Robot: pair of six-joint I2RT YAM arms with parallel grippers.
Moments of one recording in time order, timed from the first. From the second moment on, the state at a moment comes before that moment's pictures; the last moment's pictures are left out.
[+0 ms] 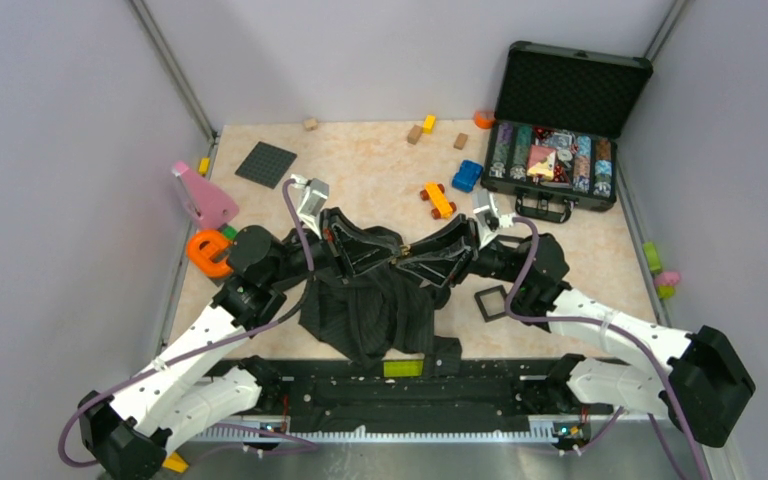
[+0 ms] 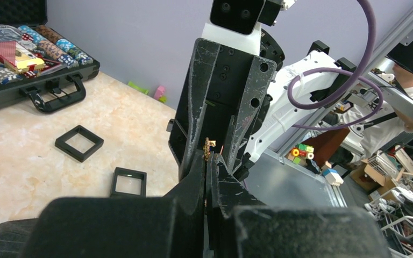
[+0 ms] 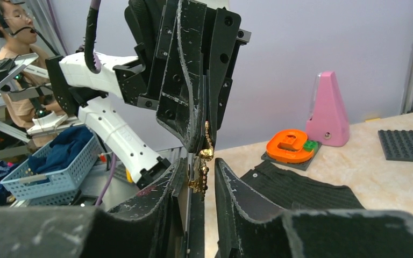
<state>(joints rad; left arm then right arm) -0.65 0.84 0.74 0.38 0.69 -0.66 0.79 1.07 0.59 0.96 -0.65 0.50</state>
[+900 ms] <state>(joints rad) -0.55 0.96 0.68 0.42 0.74 -0.92 0.77 0.95 0.56 0.77 -0.61 0.50</state>
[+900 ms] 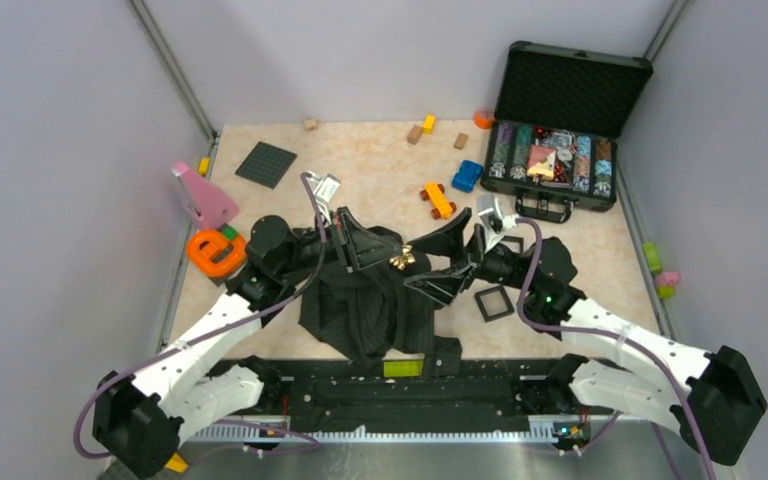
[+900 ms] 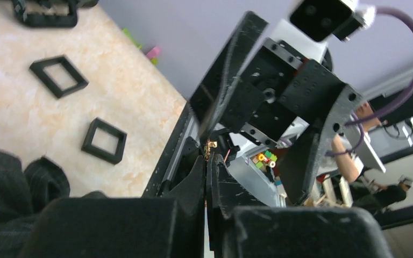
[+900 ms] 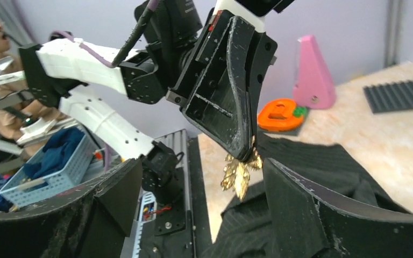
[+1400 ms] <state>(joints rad) -0.48 1.20 0.49 0.68 0.76 -1.29 0.74 0.67 0.19 0.65 -0.27 0.73</state>
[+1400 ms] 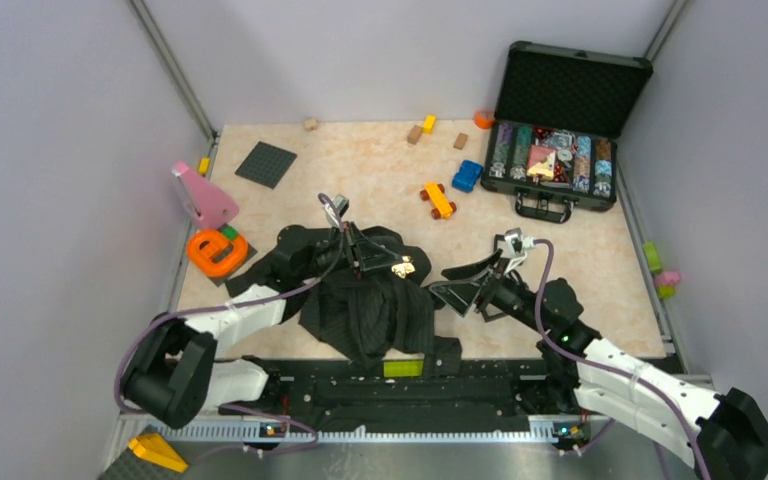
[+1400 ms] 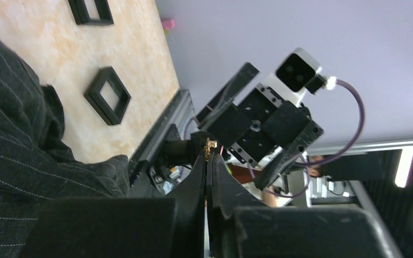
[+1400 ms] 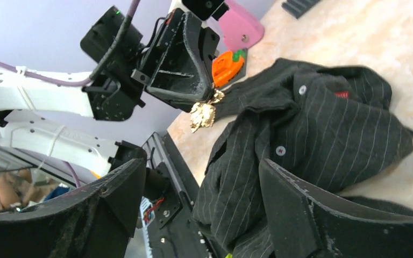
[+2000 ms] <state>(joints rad) -0.56 1.34 0.35 1.27 0.71 -1.65 0.79 0.78 0.20 0.64 -0.15 0.95</state>
